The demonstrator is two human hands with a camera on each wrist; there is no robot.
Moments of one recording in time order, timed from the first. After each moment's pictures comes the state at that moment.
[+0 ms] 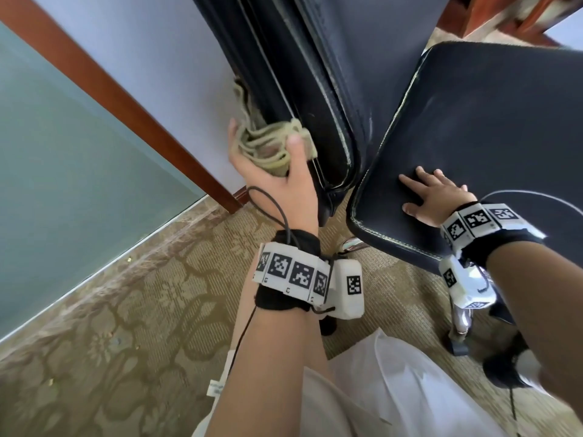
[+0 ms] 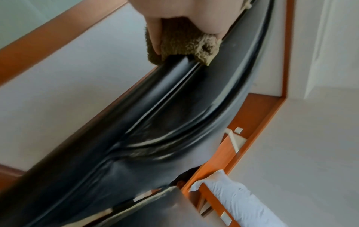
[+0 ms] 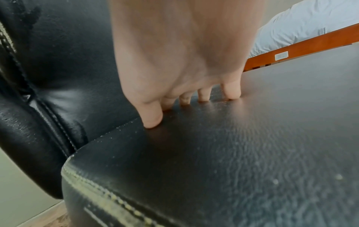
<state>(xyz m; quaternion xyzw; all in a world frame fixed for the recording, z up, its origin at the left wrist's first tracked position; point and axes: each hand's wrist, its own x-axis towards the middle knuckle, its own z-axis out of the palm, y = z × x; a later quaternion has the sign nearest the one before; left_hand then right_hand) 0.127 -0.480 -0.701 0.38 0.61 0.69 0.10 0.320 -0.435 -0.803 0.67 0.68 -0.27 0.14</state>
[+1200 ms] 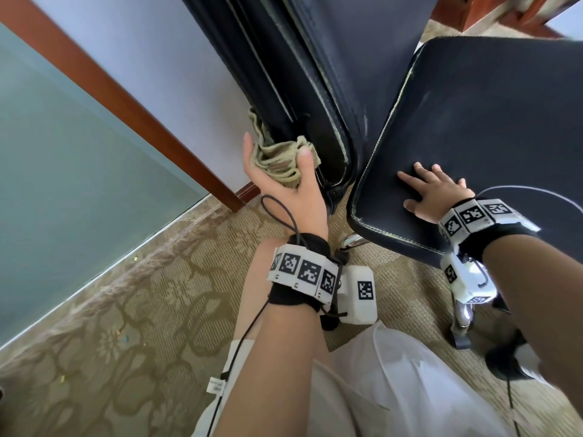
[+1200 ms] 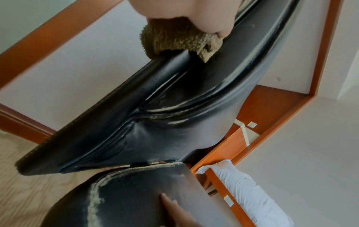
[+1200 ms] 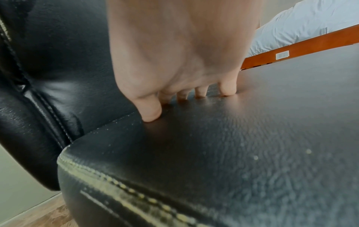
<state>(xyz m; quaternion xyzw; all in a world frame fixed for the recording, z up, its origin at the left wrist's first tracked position) 0.133 -0.486 -0.734 0.40 0.60 0.69 0.11 0.323 -0.443 -0.805 0.66 0.69 -0.26 0.13</state>
